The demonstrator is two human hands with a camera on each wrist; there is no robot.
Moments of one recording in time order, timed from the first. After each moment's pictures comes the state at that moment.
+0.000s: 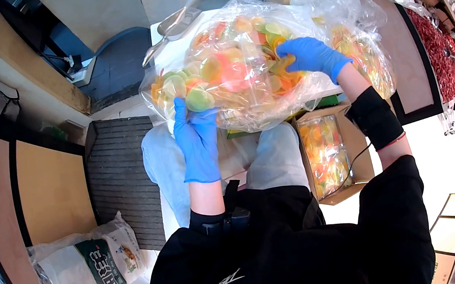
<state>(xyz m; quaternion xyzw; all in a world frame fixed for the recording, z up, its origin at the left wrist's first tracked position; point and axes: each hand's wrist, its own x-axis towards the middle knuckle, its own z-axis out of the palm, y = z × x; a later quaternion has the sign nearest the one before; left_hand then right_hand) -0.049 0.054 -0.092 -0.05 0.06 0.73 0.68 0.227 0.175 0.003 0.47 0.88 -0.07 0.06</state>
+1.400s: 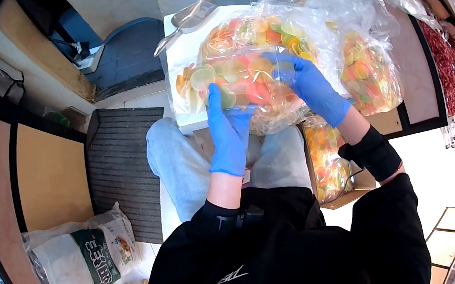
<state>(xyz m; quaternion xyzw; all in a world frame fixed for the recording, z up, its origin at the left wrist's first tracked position) -0.010 0.049 -0.076 -0.04 0.13 0.69 0.71 0.162 0.108 -0.013 0.45 0.59 -0.58 -0.34</state>
